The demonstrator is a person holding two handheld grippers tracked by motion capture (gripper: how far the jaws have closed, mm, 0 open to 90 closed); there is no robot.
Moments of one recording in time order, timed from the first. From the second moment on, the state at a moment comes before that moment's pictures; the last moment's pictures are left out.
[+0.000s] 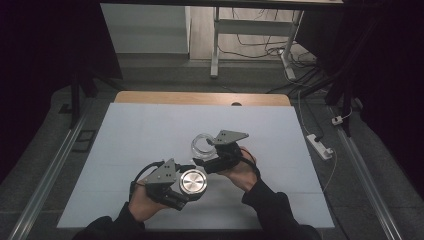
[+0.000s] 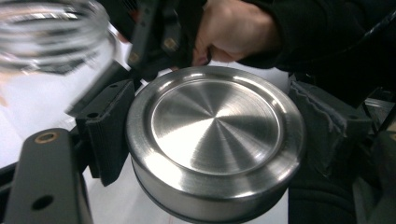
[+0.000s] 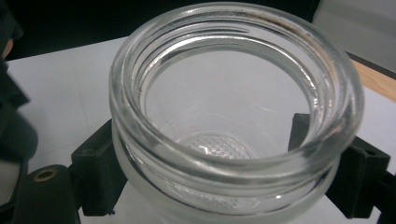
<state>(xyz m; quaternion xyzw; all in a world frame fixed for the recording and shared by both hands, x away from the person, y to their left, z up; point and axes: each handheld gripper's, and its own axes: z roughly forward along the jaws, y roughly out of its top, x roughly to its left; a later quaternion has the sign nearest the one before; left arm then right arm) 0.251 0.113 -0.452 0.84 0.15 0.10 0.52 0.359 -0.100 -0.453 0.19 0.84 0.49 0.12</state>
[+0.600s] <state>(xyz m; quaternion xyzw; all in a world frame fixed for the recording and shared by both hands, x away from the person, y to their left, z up) 0.265 0.105 -0.491 0.85 0.17 0.08 0.49 0.386 -0.099 -0.461 0.21 0.84 0.48 0.14</state>
